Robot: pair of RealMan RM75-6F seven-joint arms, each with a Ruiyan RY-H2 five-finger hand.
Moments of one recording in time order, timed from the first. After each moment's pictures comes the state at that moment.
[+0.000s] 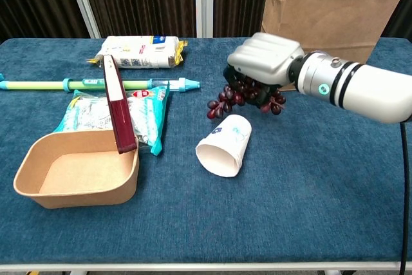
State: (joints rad) left arm 0.00 -1.23 0.01 -1.48 1.46 1.46 -0.08; right arm 0.94 -1.74 0.08 -1.04 -1.43 0.89 -0.33
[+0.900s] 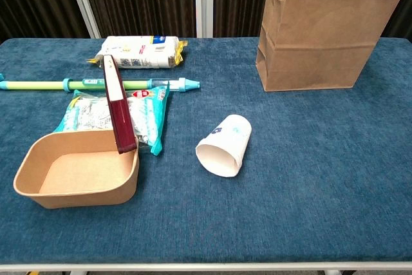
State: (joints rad) left arm -0.02 -1.23 0.01 -1.50 1.49 1.45 -0.06; right arm 0.79 -1.19 0.37 -1.49 -1.32 1.27 -0.25
